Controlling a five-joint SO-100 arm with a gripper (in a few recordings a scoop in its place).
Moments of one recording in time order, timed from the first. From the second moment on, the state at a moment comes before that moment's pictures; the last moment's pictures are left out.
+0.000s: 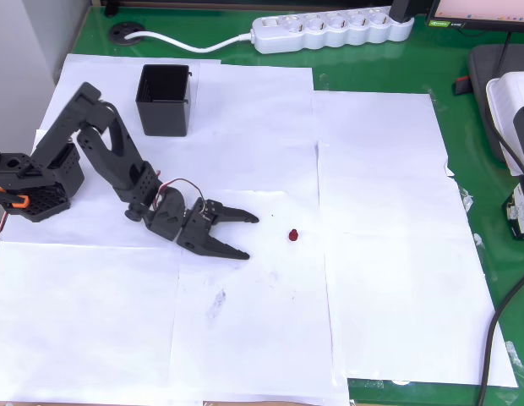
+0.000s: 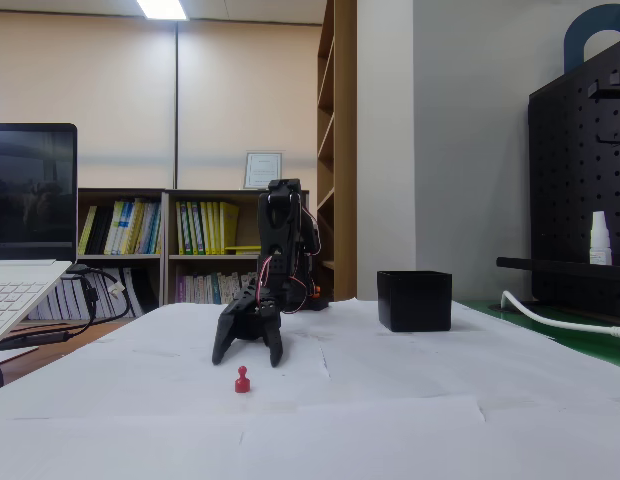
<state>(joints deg) 21.3 125.0 55.5 -53.8 -87.9</state>
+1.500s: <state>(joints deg) 12.5 139.5 79.5 -52.0 -87.5</state>
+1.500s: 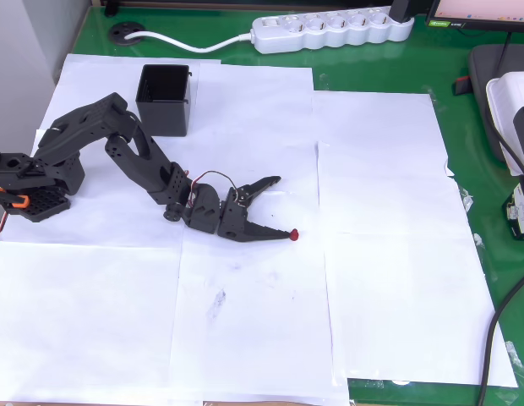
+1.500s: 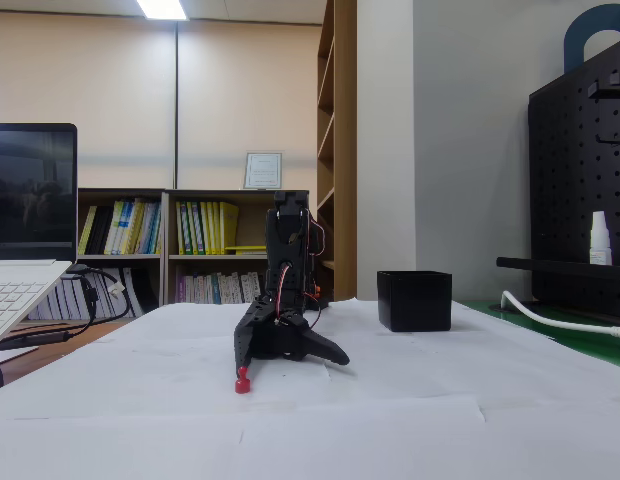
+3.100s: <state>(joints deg) 18.0 142.2 92.7 -40.4 -84.3</state>
